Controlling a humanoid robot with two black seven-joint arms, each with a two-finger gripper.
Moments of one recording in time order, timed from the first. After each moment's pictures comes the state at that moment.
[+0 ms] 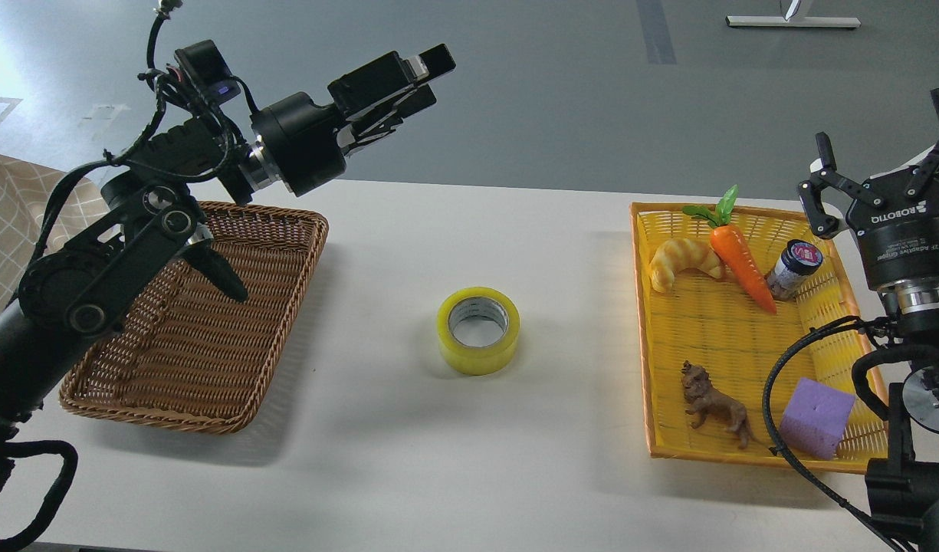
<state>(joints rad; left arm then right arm) -0.71 0.43 -1.00 -1.31 1.41 -0.44 -0.36 0.23 0.00 1.85 1.31 -0.57 0.49 -0.05</state>
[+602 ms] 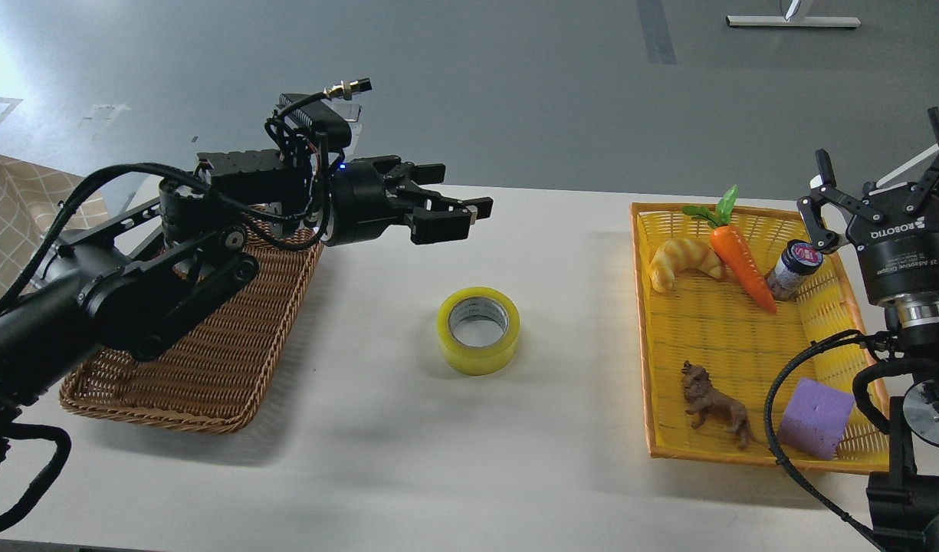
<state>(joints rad) -0.79 0.45 -0.75 -1.31 2.07 -0.42 -0.32 0.20 0.00 1.86 1.31 -0.57 0.49 -0.04</state>
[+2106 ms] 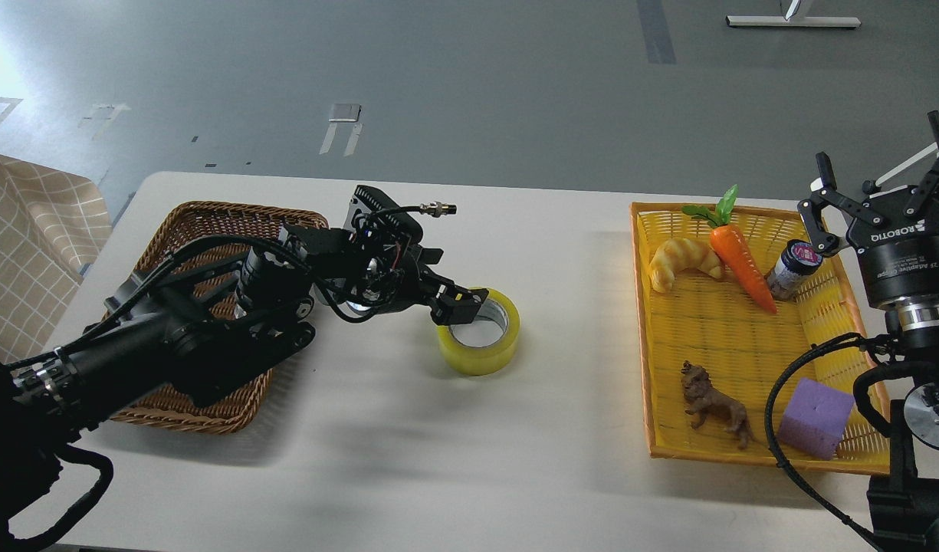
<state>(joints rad) -0.77 0.32 -0.57 -1.18 2.15 -0.47 -0.15 0.20 0.00 1.86 1.32 -0.57 0.49 -0.04</state>
